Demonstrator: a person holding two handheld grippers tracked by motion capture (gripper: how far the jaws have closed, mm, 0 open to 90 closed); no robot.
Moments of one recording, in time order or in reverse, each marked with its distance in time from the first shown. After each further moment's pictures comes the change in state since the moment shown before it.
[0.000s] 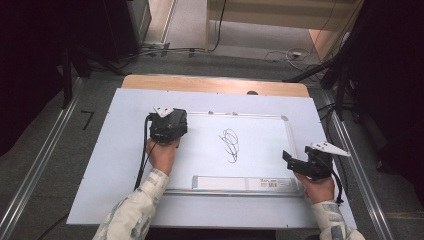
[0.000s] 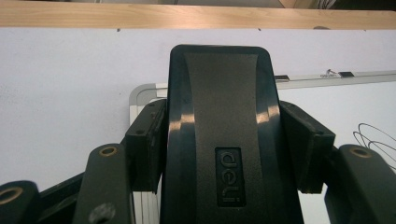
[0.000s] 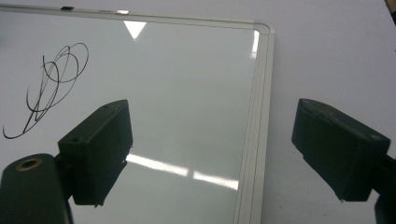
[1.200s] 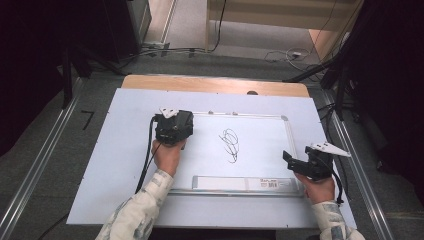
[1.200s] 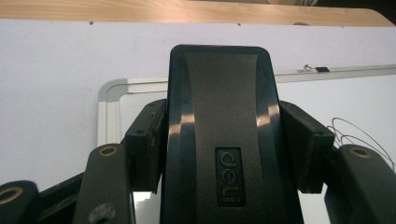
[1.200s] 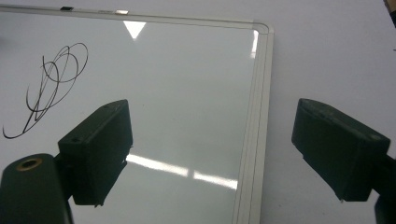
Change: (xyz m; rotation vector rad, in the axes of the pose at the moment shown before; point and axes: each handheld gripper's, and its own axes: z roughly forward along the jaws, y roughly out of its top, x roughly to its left) left arm -0.015 -0.002 0.004 0.015 -0.065 -0.007; right arm 0.000 0.000 -0.001 0.000 0.000 0.004
